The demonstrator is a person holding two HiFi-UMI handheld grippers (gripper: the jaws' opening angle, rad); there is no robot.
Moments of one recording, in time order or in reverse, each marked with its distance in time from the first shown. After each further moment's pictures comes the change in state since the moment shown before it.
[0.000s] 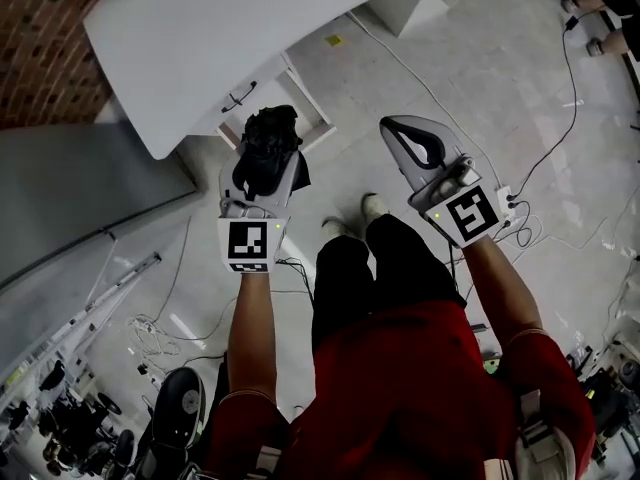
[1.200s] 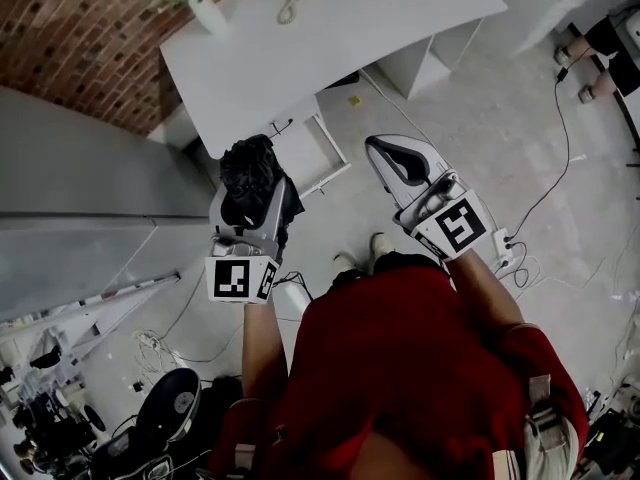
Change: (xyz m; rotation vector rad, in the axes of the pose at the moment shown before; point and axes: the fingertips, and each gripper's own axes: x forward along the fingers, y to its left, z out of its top) left arm -0.186 -0.017 0.174 -0.045 -0.325 0.140; right arm -0.065 0.081 0.183 -0.018 -0.222 0.074
